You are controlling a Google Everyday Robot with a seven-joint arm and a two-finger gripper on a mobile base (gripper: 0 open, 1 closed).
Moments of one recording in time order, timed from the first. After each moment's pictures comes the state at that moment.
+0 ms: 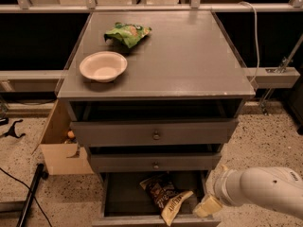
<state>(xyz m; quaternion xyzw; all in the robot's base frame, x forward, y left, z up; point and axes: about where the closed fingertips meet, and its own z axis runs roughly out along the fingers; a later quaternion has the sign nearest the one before) 0.414 -0.197 0.546 -0.44 0.87 0.05 0.22</state>
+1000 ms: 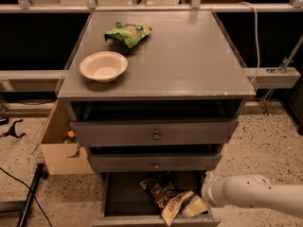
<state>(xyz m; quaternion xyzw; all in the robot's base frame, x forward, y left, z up) 0.442 -0.179 0.439 -0.43 0.87 0.09 0.23</state>
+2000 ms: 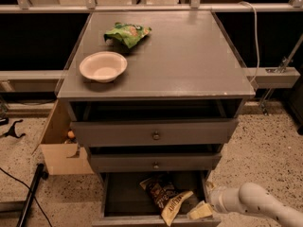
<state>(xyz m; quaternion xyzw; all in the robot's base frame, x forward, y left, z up) 0.456 -0.202 0.337 -0.38 0.85 0.23 0.28</state>
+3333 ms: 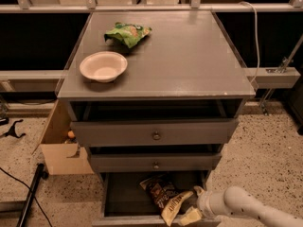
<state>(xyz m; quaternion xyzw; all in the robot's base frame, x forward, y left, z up) 0.450 -0.165 0.281 -0.41 0.84 0.24 0.27</state>
